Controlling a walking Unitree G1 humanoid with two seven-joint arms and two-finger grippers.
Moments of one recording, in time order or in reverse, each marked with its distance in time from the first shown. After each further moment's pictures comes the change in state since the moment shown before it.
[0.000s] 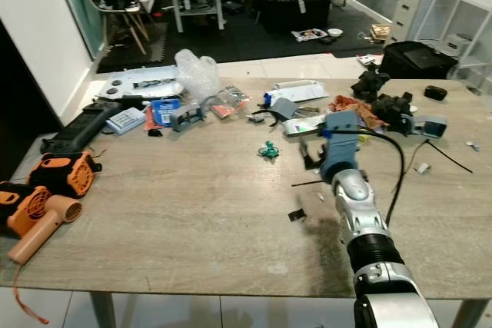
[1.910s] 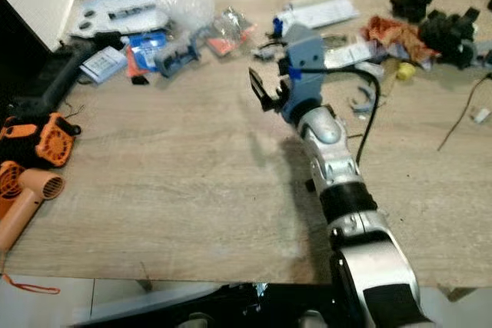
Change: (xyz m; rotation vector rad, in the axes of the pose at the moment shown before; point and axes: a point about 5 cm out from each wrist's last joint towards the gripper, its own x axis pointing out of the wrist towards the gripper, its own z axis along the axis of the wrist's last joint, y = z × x) left arm -0.030 0.049 -0.043 0.095 -0.040 0.109; right arm 0.032 0.034 0.125 -0.020 -0.447 0.081
